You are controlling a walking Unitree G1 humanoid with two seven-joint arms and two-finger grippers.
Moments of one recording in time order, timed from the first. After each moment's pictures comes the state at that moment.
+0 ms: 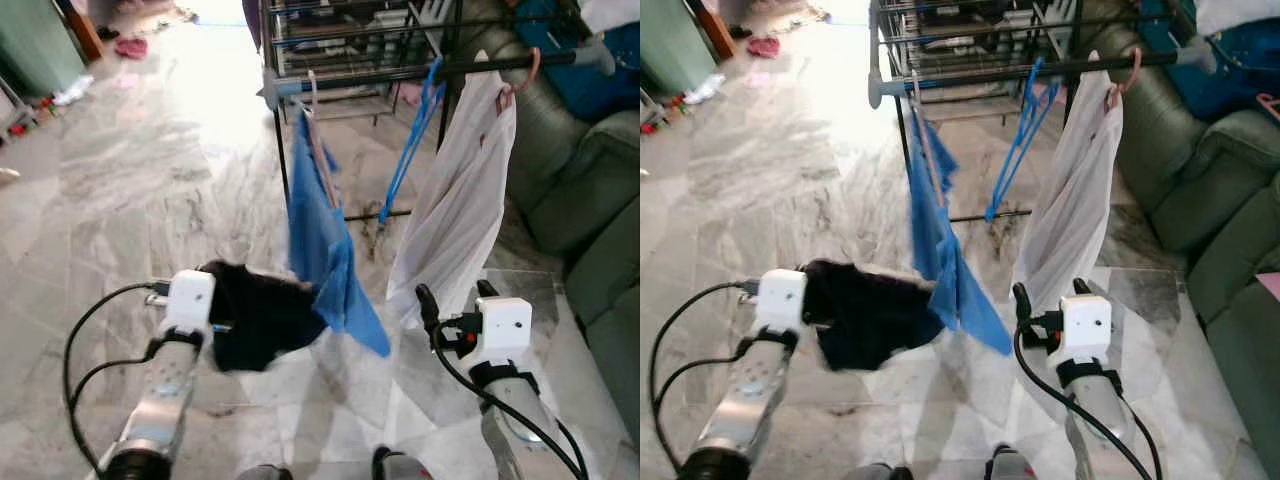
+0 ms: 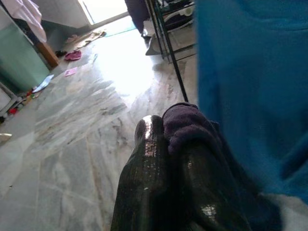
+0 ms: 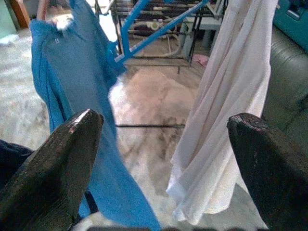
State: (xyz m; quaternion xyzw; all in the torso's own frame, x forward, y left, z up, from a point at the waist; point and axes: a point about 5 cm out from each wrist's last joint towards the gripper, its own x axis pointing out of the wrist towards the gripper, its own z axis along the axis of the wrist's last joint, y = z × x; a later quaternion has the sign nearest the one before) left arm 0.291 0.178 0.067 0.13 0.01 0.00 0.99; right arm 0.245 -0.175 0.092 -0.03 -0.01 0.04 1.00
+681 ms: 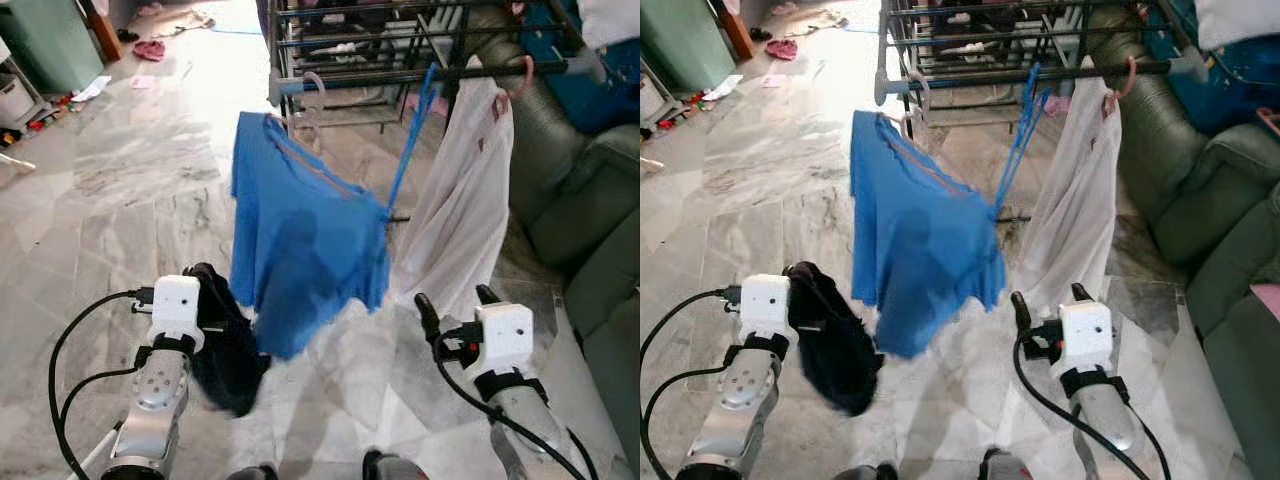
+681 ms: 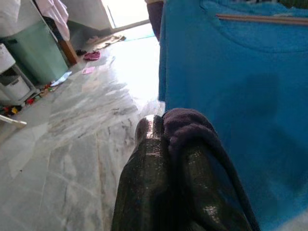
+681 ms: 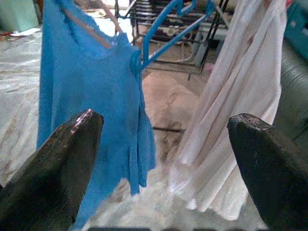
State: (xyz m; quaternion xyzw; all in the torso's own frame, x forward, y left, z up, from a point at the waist) left arm 0.280 0.188 0.073 0.10 -0.01 0.02 1.00; right arm 0.234 -0.176 0.096 -0.06 0.00 0.06 1.00
